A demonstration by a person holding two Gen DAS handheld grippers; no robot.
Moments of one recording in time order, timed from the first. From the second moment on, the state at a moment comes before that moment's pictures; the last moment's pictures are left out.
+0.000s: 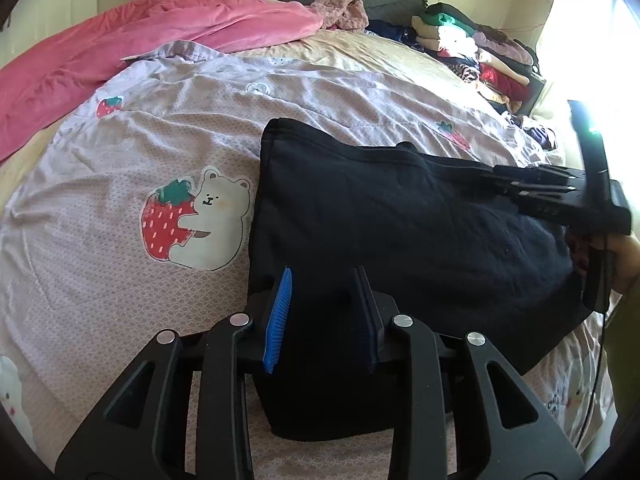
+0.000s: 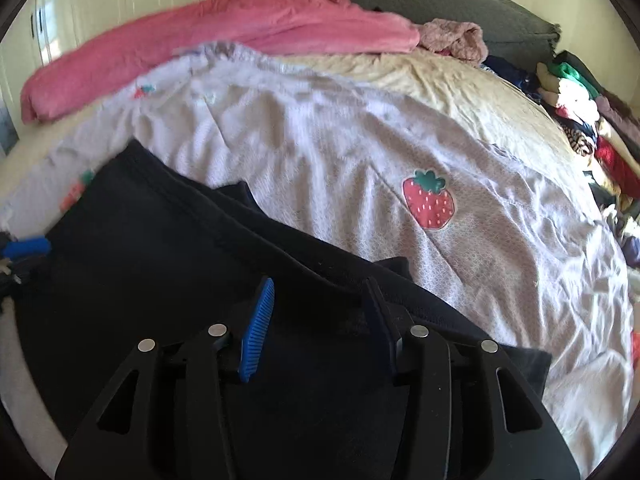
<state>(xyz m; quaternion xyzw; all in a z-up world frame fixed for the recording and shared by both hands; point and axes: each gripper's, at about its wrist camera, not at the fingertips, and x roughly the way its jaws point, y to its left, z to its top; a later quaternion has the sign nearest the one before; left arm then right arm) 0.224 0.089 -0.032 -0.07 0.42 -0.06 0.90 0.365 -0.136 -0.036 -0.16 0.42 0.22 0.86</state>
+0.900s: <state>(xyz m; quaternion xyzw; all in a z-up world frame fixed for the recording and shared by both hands) 0.225 0.097 -0.022 -0.07 0.41 -0.05 0.91 0.322 -0.166 0.015 -0.02 0.37 0.20 0.91</state>
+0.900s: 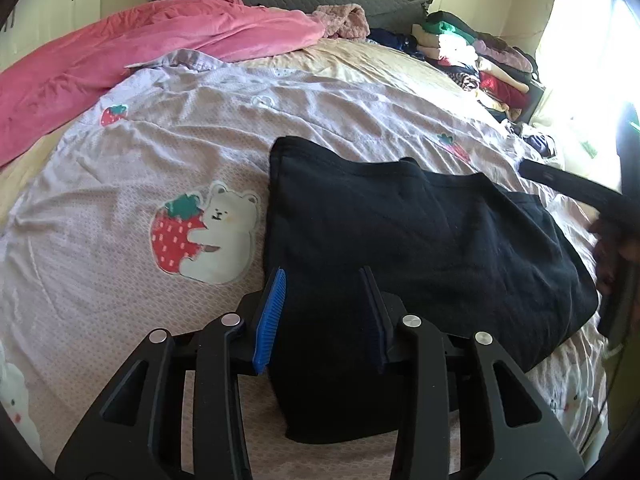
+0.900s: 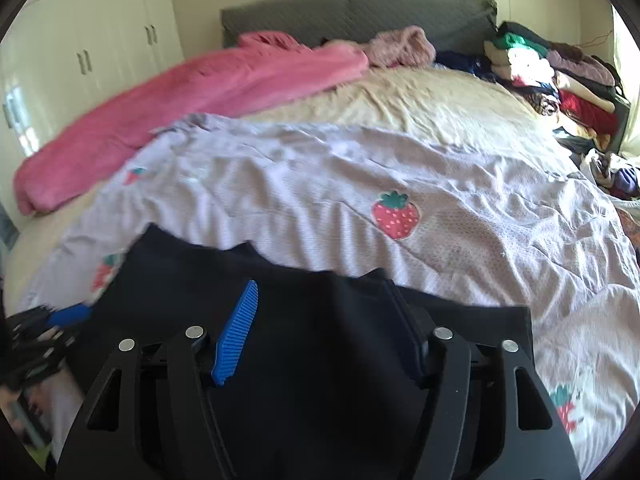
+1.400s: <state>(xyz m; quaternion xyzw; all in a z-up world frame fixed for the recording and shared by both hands) 0.272 0.133 -0.012 -0.15 0.43 -0.05 0.89 0.192 -0.068 -0.001 -0.13 0.33 0.32 0.88</state>
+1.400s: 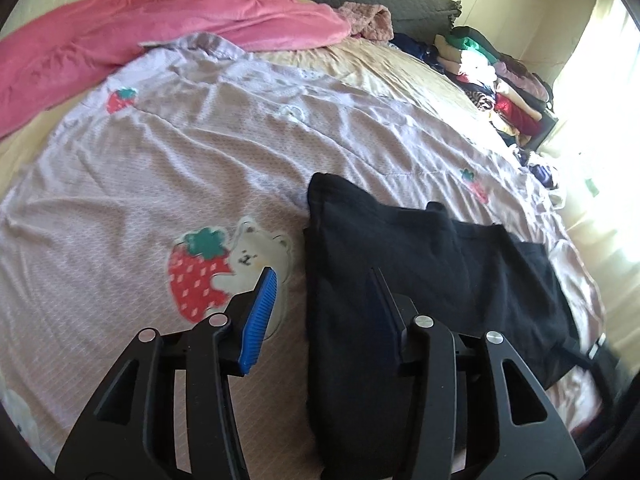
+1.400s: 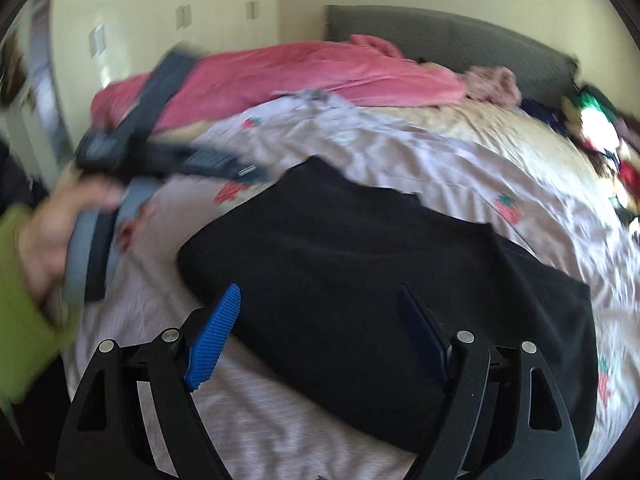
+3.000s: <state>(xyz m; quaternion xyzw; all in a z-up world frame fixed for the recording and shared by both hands) 0.264 -0.092 0.074 -0.06 0.38 -0.16 0.91 0.152 -0.215 -0.016 0.14 0.25 0.25 0.92</state>
